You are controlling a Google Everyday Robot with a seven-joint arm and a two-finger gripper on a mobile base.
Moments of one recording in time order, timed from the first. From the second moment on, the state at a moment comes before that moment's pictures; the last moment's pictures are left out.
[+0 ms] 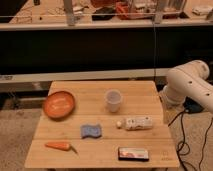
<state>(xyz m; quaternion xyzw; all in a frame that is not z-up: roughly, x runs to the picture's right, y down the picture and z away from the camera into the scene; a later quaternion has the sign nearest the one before) 0.284 0.106 0.684 -0.28 0.02 0.02 0.96</state>
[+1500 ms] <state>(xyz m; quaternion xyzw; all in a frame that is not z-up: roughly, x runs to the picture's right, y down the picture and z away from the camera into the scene) 0.135 0.106 0.681 -0.26 0.00 -0.08 0.96</state>
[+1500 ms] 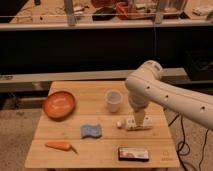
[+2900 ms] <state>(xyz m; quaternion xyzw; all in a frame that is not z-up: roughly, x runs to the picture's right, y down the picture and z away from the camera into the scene) 0.035 0.129 0.698 -0.23 -0.12 -0.17 0.95</state>
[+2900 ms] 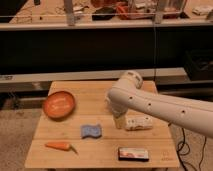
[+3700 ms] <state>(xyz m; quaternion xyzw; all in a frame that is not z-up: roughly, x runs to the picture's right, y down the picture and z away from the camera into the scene) -0.017 0.156 0.724 -0.23 -0.18 -0.20 0.93</state>
